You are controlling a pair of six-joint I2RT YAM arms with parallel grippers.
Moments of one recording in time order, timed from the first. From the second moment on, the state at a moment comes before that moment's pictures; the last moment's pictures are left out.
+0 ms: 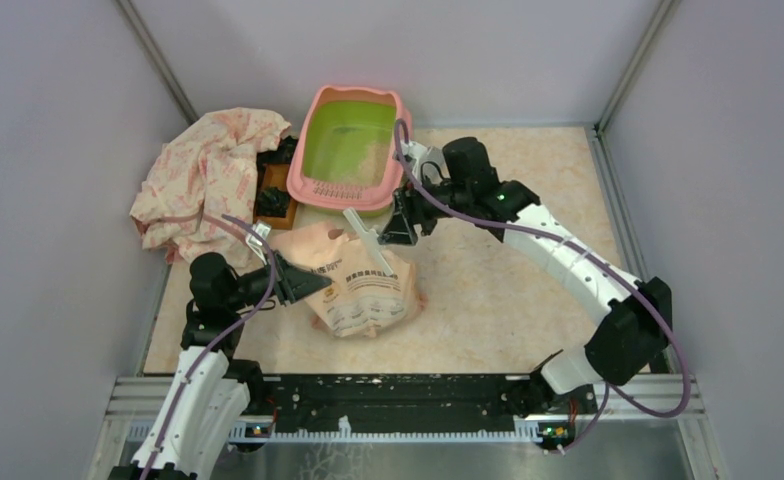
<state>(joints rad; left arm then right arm) -0.07 0.58 0.34 0.11 1.01 -0.71 0.63 1.46 1.36 -0.48 -0.72 0.07</state>
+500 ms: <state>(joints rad) -0.07 0.58 0.34 0.11 1.01 -0.71 0.61 1.39 1.25 -0.34 -0.74 0.19</state>
